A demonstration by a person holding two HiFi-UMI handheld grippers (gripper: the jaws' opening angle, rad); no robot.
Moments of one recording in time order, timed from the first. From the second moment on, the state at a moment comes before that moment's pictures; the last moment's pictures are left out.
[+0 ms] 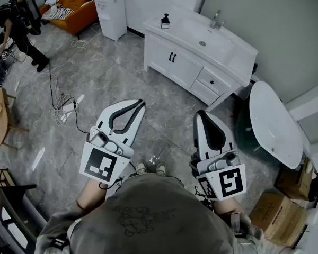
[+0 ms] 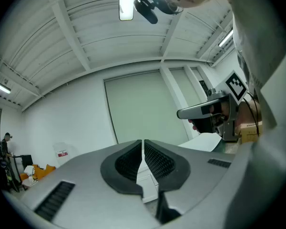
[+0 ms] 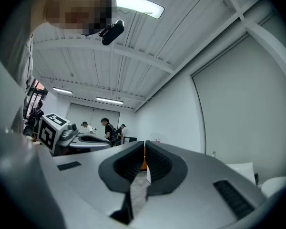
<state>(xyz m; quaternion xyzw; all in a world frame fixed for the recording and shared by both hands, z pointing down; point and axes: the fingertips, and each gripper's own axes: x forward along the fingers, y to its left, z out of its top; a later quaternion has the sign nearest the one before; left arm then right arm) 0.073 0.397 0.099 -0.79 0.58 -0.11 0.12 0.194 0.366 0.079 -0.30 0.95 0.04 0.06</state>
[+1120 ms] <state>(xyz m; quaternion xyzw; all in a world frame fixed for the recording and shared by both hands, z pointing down) 0.021 0.401 0.111 -0.80 0.58 -0.09 0.11 0.133 0.360 0.096 -0.30 0.95 0.04 0.03</state>
